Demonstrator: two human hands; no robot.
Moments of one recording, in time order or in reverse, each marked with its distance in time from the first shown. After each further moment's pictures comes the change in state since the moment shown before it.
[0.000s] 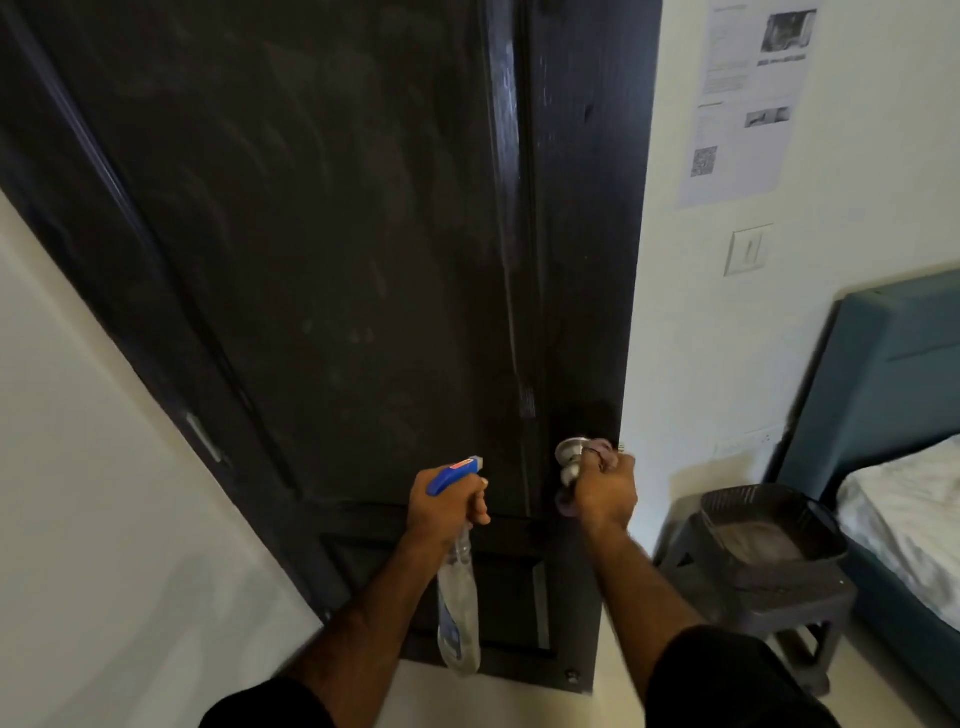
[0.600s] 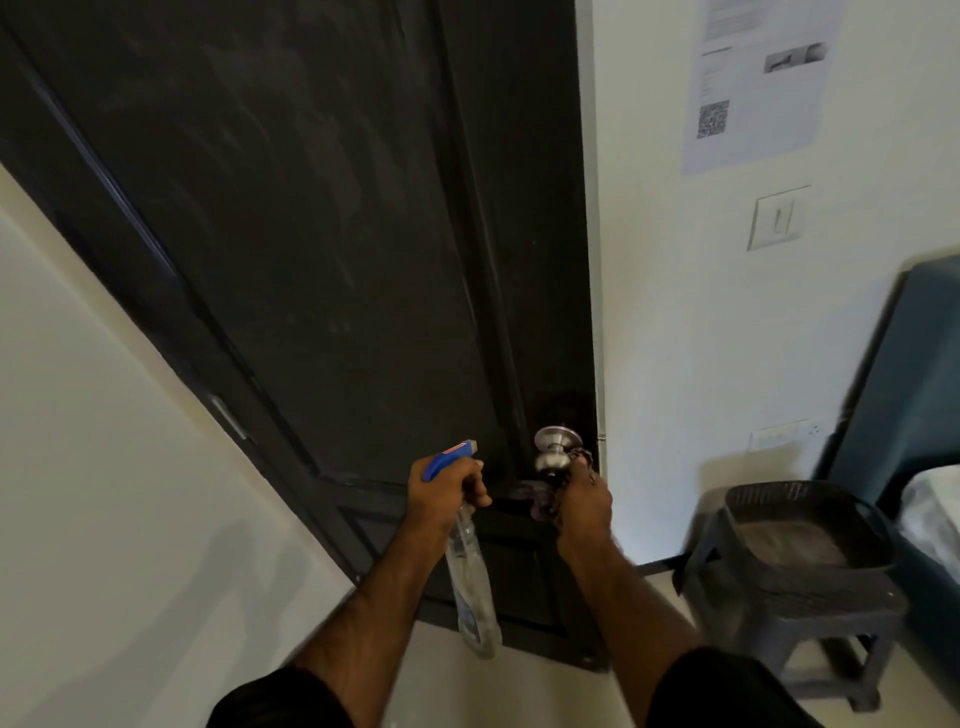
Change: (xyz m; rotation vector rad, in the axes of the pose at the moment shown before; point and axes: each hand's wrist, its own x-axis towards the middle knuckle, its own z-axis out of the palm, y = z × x) left_hand -0.014 0.009 0.070 -0.031 0.153 -0.054; right_hand 0.014 0.022 -0.025 0.358 -0.293 0.355
